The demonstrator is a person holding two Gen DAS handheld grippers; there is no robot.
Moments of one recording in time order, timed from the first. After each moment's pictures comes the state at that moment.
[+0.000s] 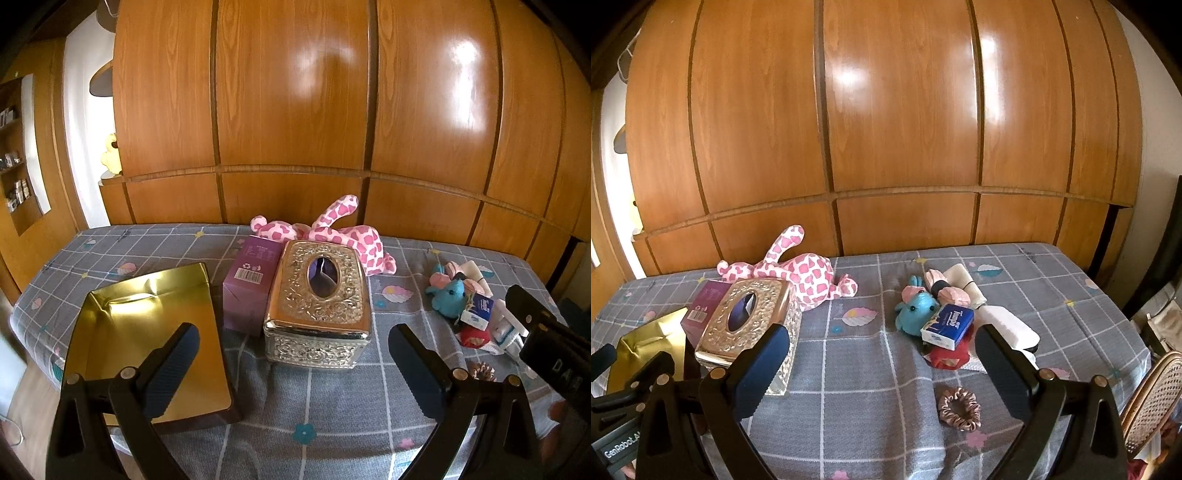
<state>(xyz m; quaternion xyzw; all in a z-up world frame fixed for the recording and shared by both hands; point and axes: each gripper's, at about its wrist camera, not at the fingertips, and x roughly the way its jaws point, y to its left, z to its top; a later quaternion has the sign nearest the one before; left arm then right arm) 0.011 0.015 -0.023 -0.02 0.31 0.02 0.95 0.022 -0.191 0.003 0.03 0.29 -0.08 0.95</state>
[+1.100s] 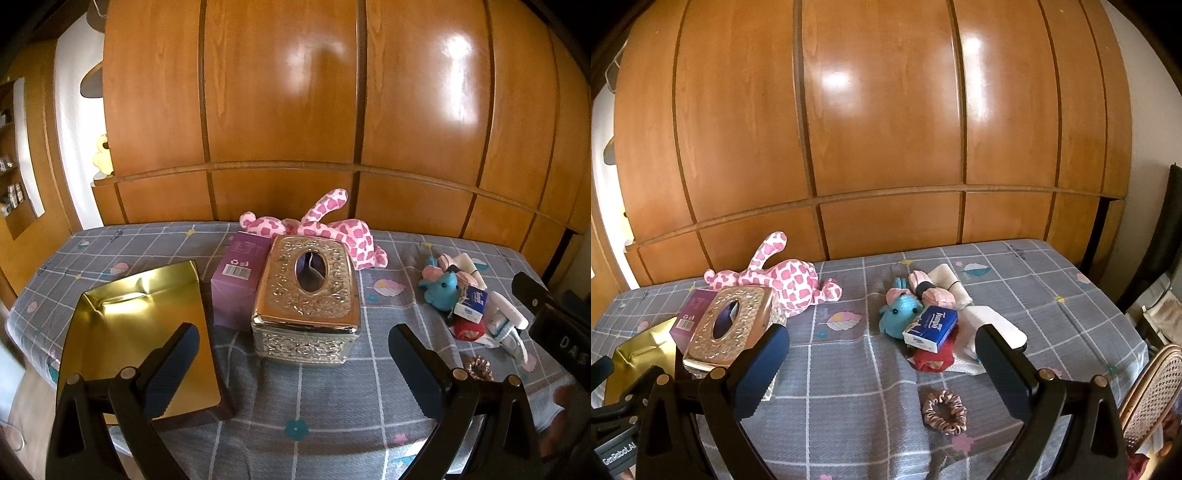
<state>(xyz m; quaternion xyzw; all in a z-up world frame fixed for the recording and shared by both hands) 0.011 0.001 -0.025 -0.01 0.32 0.01 0.95 0.022 -0.208 0.003 0.05 0.28 -0.10 0.95</state>
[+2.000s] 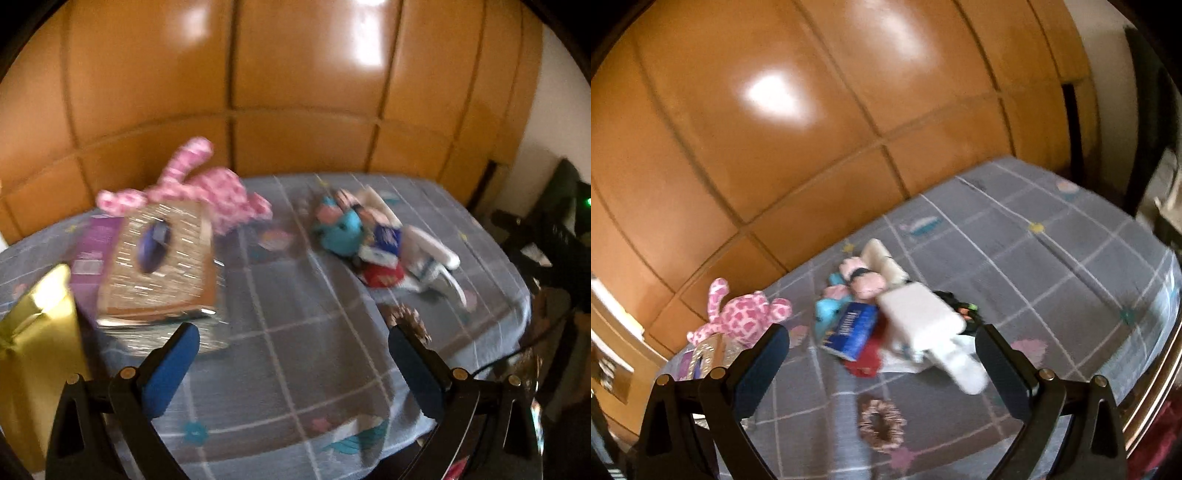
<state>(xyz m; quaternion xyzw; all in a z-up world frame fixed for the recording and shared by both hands) 0.052 -0.077 -0.051 0.02 0.39 -0.18 0.90 0.031 -0.396 -0.041 0.26 0.32 -0.11 0.90</state>
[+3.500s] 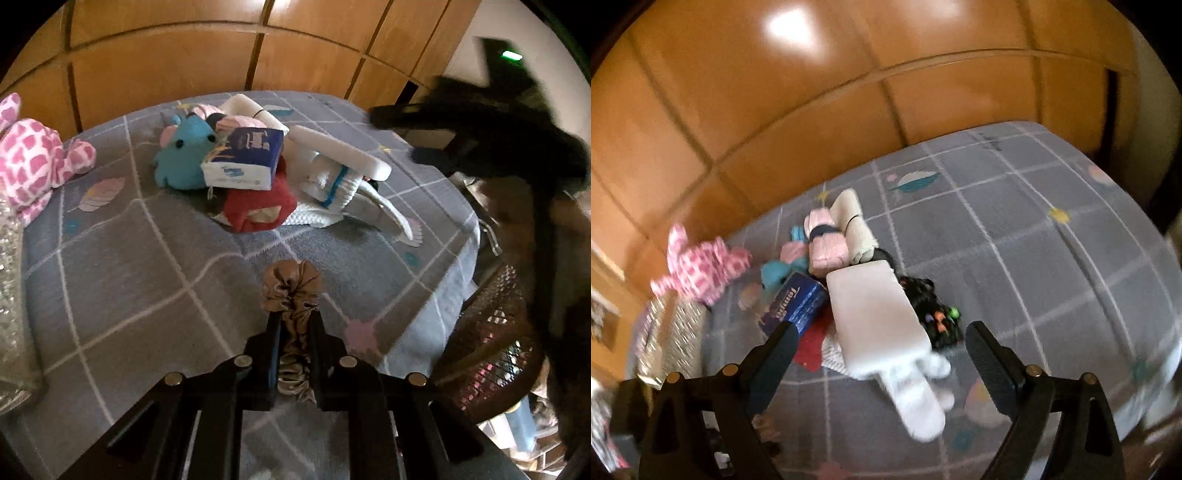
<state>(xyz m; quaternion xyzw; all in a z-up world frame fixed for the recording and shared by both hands) 0.083 -0.207 -0.160 0.06 0.49 -0.37 0.78 0.111 -0.429 -0.091 0.18 0.45 -0.04 0.87</state>
